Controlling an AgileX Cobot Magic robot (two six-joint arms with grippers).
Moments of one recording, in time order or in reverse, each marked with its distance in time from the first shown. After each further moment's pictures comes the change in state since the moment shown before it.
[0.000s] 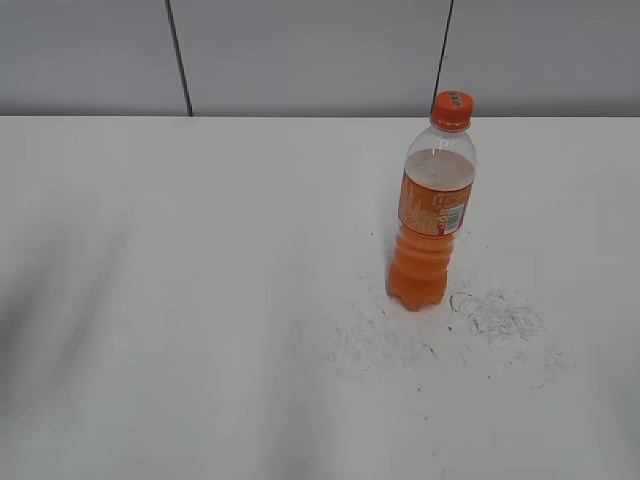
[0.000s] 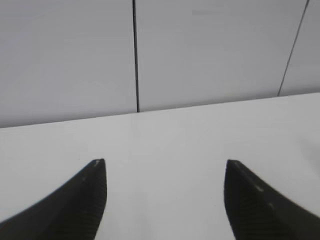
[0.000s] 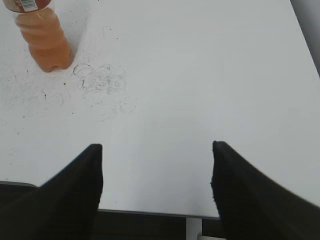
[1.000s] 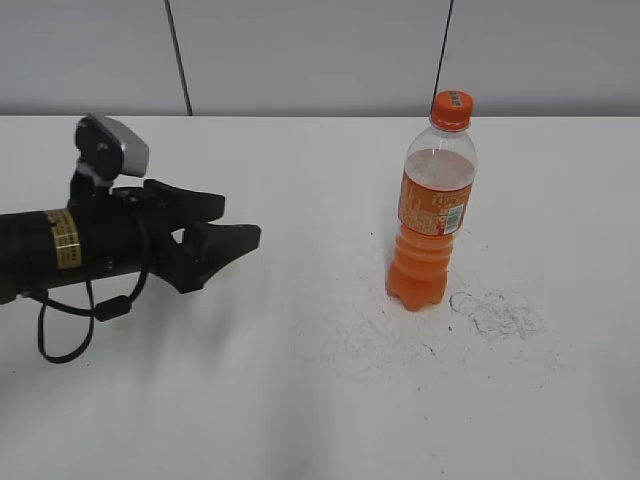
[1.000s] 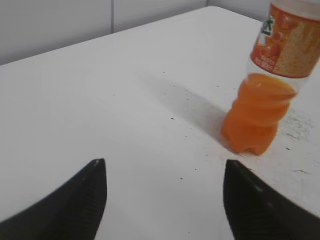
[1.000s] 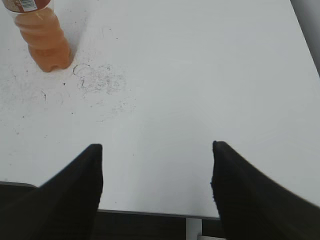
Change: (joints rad) left arm -0.073 0.978 -0.238 0.812 -0.675 -0.451; right arm 0.000 0.000 0.000 0.000 0.000 0.000
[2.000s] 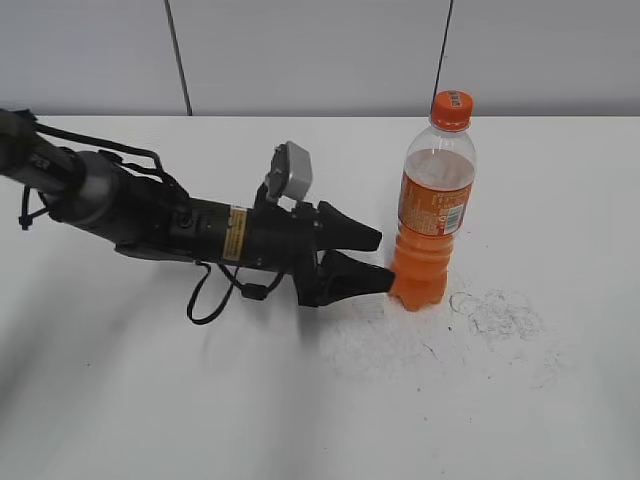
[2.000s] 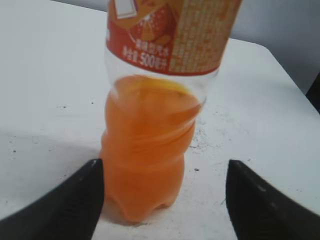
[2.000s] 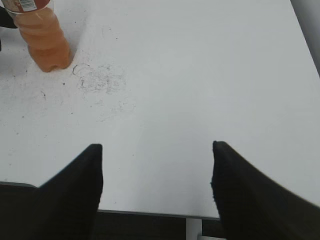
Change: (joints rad) left arm -0.149 0.557 -0.680 0.544 -0.218 -0.316; right arm 0.000 0.000 0.000 0.000 0.000 0.000
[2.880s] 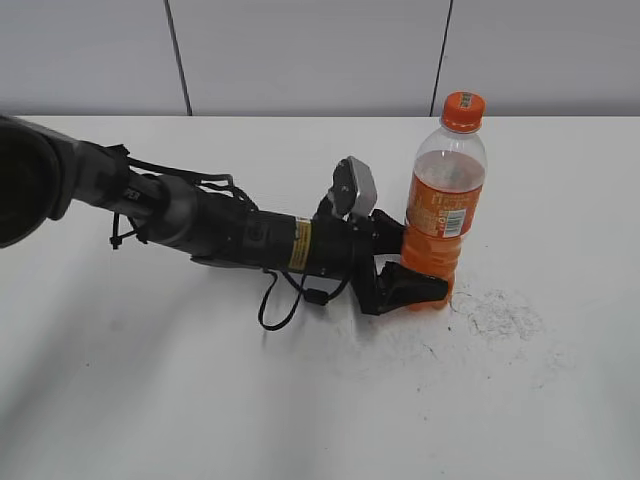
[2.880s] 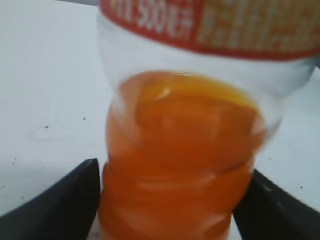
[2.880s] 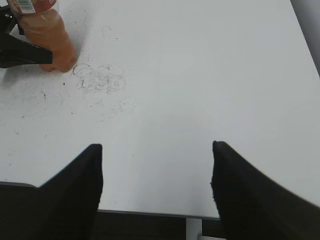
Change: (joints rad) left arm -0.111 0.168 -0.241 -0.058 0.069 -0.004; right arm 0.000 0.000 0.000 0.000 0.000 0.000
